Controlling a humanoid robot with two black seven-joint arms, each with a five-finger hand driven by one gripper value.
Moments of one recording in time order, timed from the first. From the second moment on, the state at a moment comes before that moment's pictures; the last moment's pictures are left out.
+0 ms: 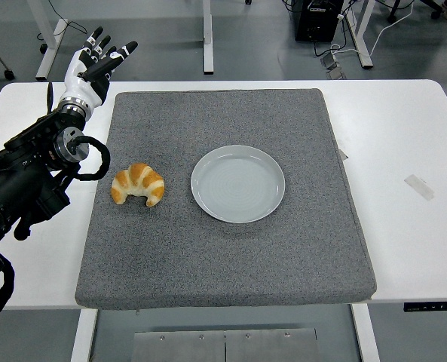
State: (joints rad) left arm -1.06 0.06 -0.49 -0.29 -0.12 -0.06 -0.36; right arm -0.10 0.00 0.09 0.14 -0.13 0.00 0.25
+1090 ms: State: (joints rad) left arm -1.12 0.21 -0.20 -0.29 -0.09 -0.35 -0.35; right arm -0.10 0.00 0.09 0.14 -0.13 0.00 0.25
